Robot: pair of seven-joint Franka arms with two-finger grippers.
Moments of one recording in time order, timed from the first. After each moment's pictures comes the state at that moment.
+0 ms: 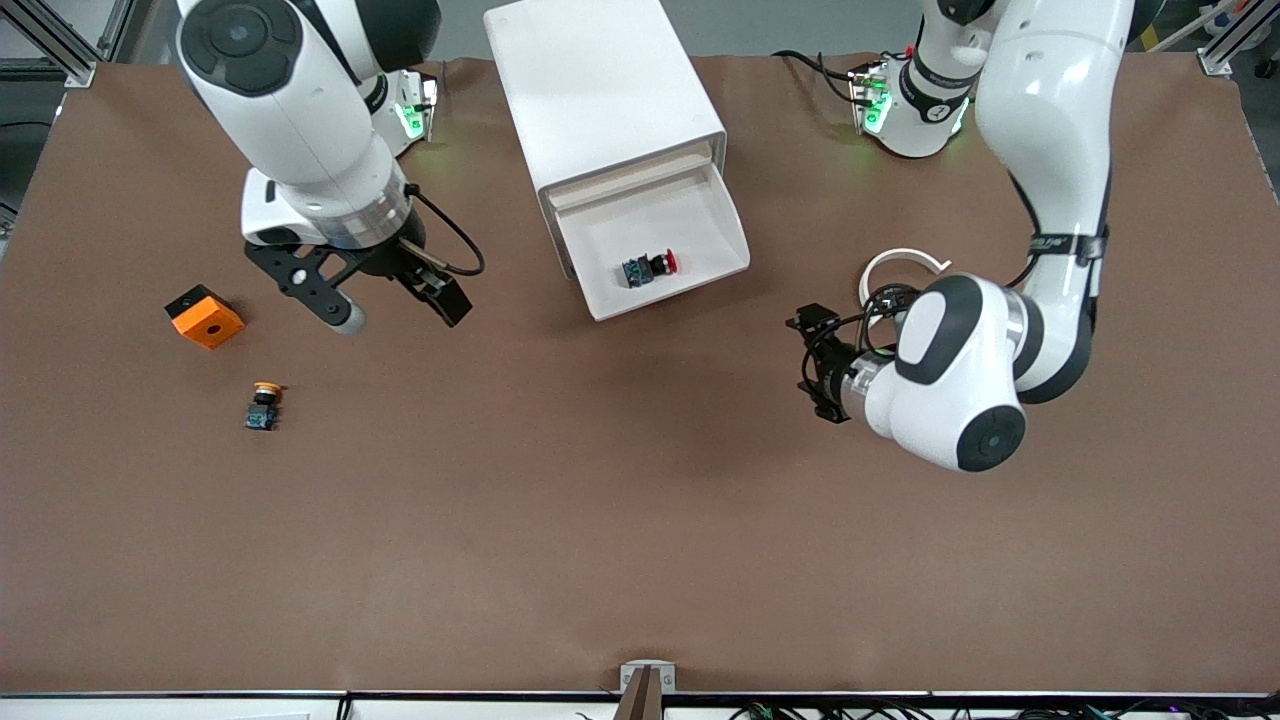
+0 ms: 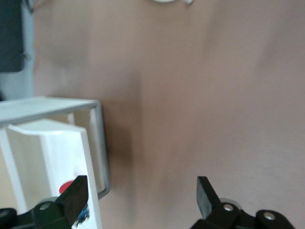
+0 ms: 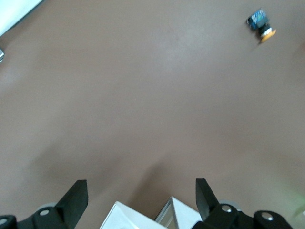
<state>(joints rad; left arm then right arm) -0.35 0.65 0.03 -1.25 -0.41 1.47 -2.16 0.54 0.23 -0.05 -1.41 0.01 1.64 1.19</state>
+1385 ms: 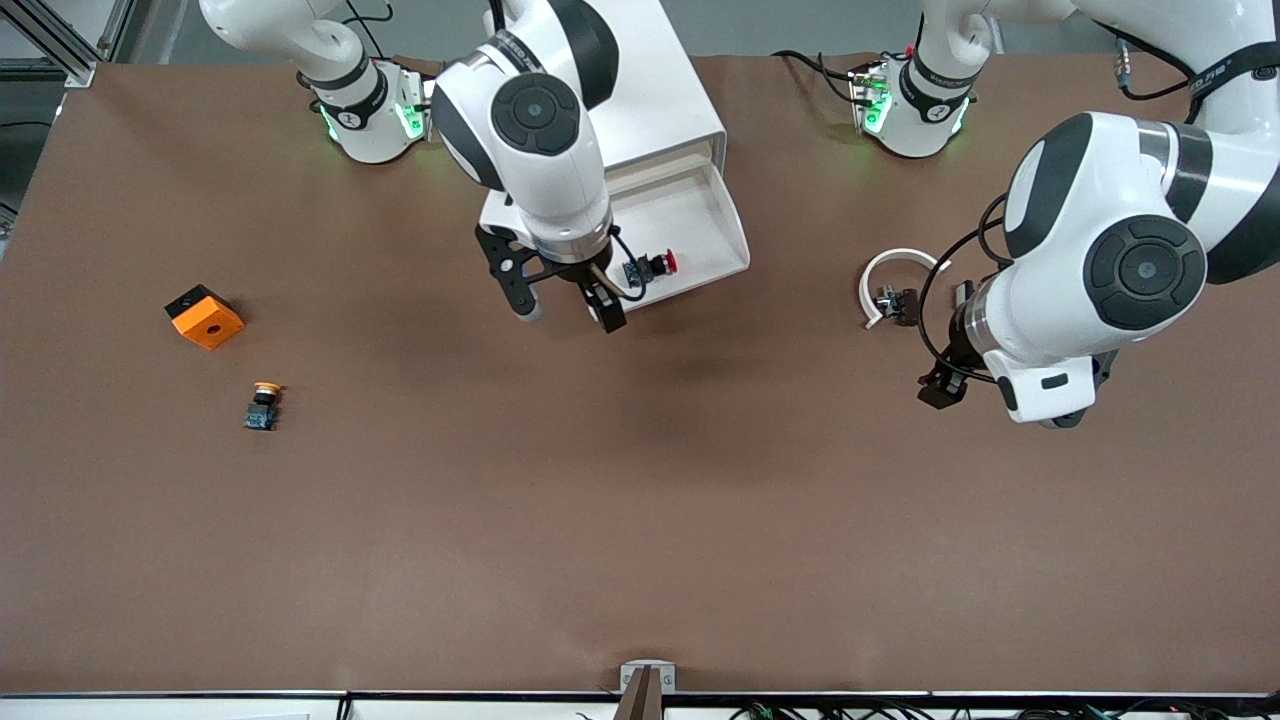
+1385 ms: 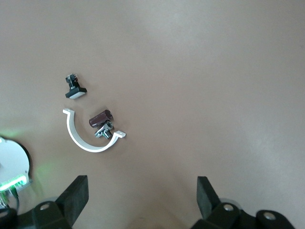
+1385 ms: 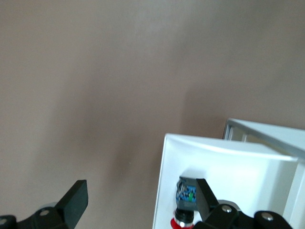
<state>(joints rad) -0.32 0.42 0.04 -1.25 0.01 1.45 -1.25 0.77 0.43 -0.05 -1.41 0.11 1.85 1.79</state>
